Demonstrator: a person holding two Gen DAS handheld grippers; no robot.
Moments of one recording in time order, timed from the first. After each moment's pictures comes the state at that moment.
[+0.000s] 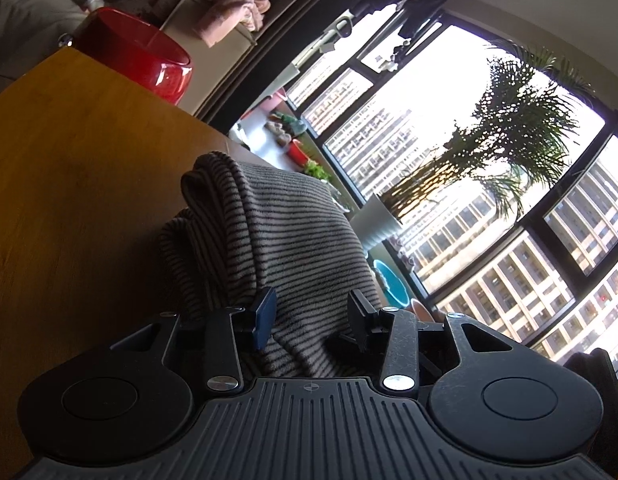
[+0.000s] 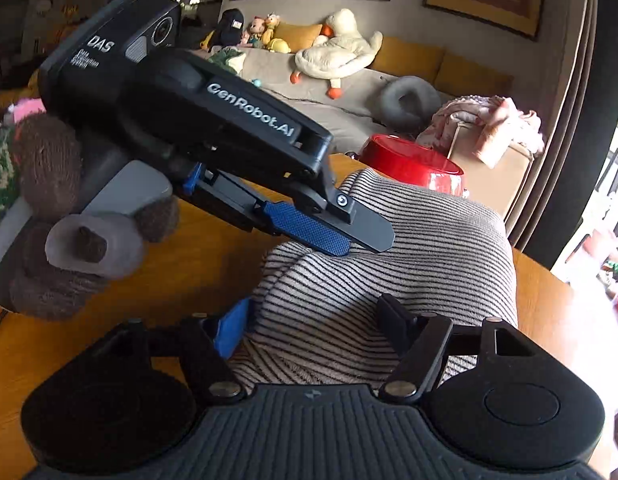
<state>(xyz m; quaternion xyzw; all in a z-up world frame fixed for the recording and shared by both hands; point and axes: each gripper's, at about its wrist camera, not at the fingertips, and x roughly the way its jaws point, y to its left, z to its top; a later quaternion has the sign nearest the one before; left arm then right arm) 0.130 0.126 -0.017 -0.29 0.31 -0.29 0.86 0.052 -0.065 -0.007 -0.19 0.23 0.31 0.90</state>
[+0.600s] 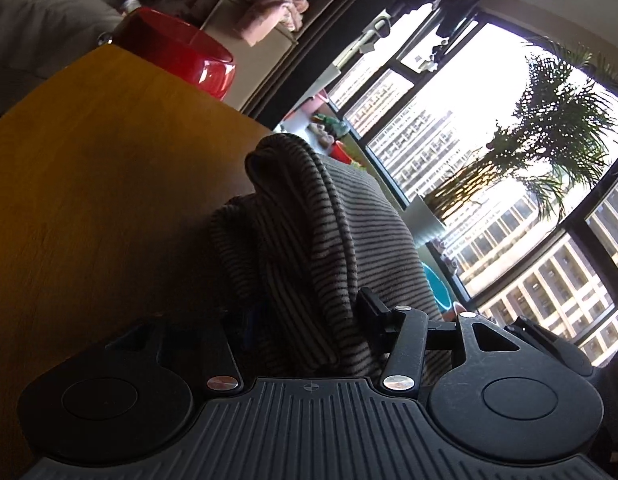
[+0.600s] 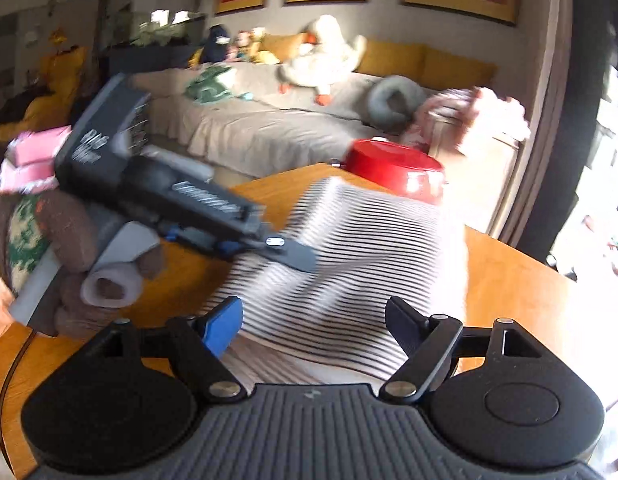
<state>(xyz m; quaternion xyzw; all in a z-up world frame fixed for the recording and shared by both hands) 0.128 0.123 -0.033 -0.27 0.33 -0.23 0.88 0.047 -0.126 0.026 -0.13 0.24 0.31 0.91</state>
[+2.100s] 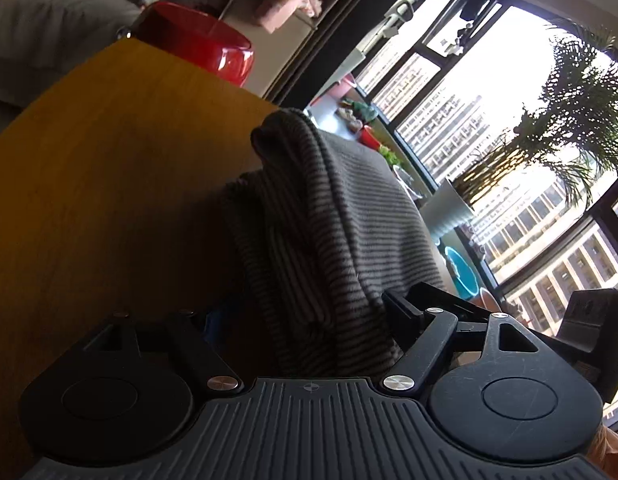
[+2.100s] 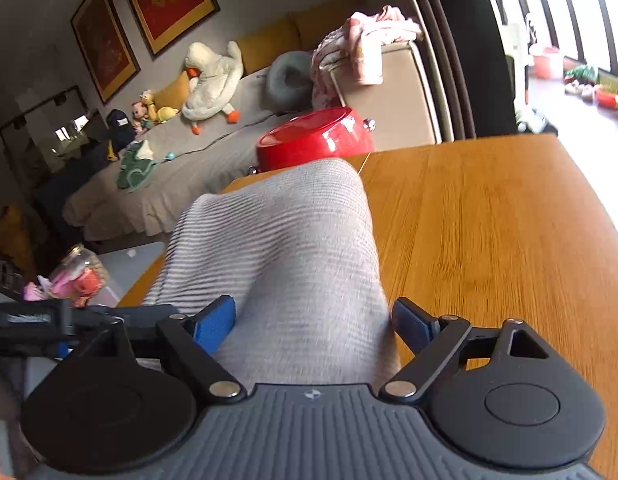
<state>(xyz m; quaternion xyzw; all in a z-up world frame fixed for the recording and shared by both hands) 0.113 0.109 -0.024 -0.25 0.37 -0.20 0.87 0.131 -0.182 -0.012 0.12 0.32 0.25 0.91</state>
